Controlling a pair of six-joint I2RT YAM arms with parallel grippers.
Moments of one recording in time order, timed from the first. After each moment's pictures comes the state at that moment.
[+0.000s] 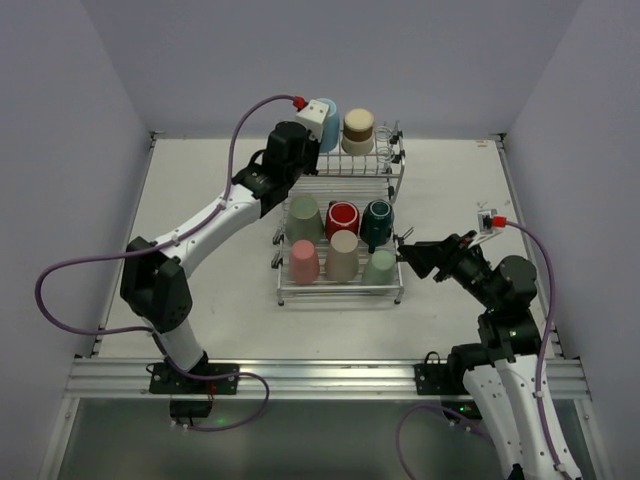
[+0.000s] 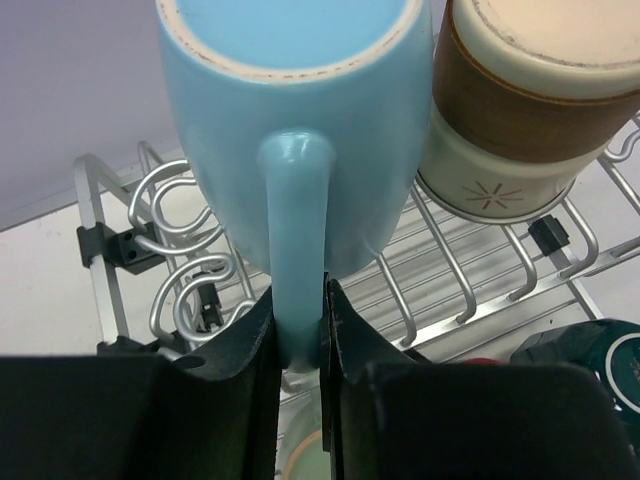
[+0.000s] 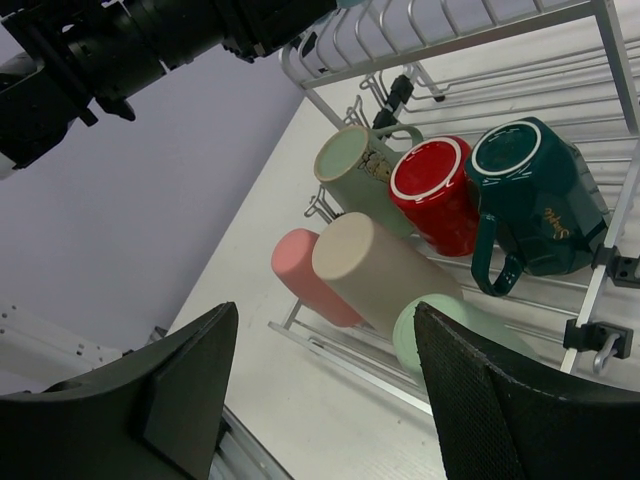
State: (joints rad) left arm -0.60 1.74 1.56 -0.13 -0.24 -0.02; right arm 0.11 0.42 0.55 -0.17 -0.56 0.69
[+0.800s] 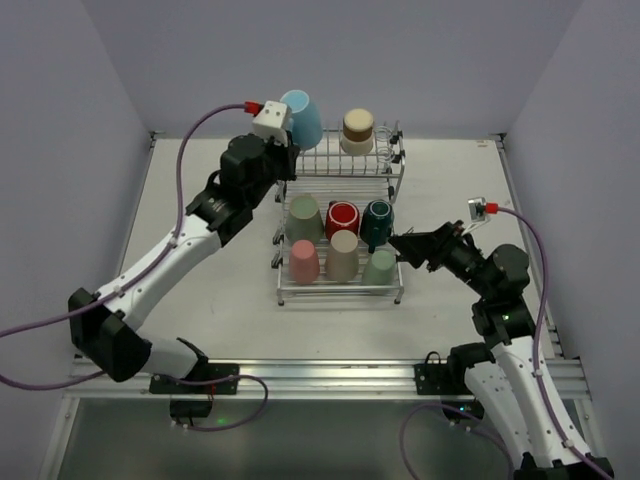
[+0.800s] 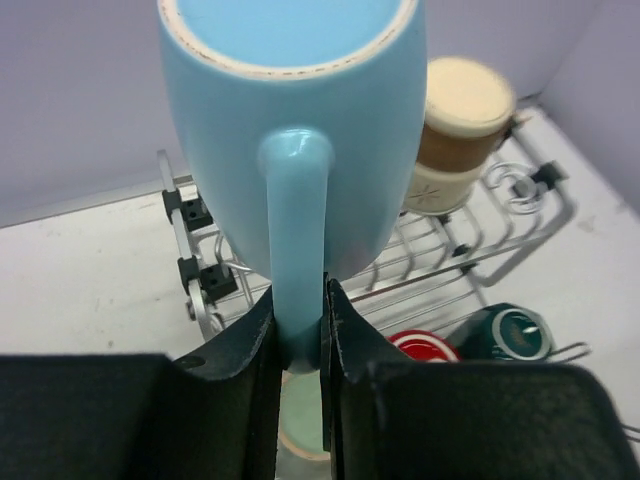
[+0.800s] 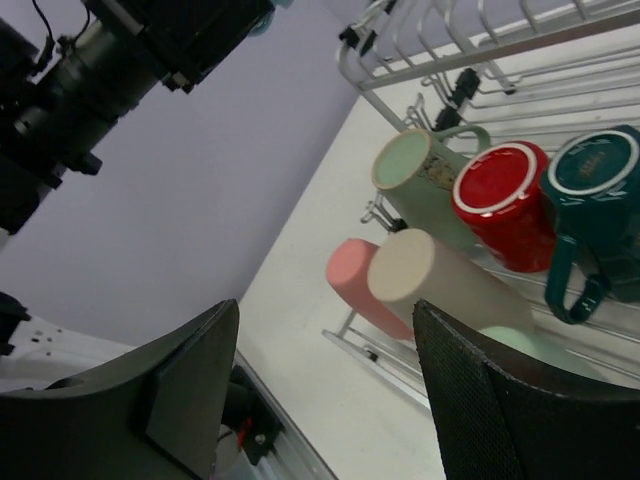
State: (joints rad) left arm -0.60 1.42 1.35 -0.07 -0.23 -0.12; right arm 0.16 0.55 0.55 0.01 -0.60 0.81
